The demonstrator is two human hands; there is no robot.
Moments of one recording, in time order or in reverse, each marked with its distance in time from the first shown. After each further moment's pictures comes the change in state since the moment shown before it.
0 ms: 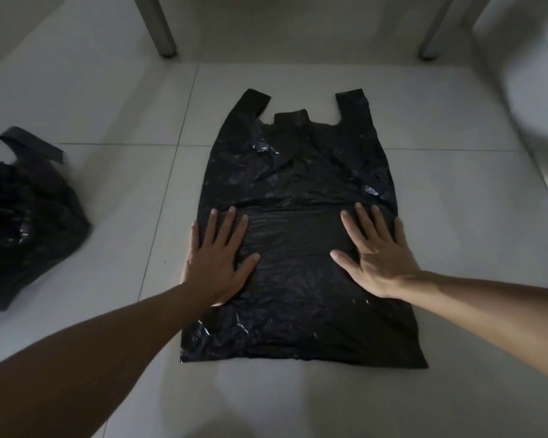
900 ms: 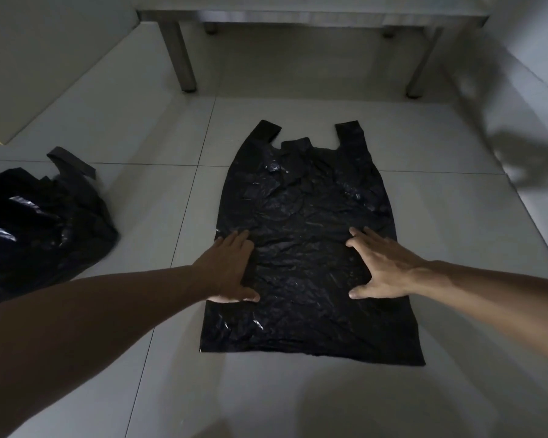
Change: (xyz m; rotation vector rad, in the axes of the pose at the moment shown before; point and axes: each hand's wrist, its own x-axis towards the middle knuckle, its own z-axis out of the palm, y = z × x) left_hand -0.004 -0.010 -0.057 0.086 -0.354 0.217; right_hand -0.022 -0.006 -0.050 0.022 -0.180 -0.174
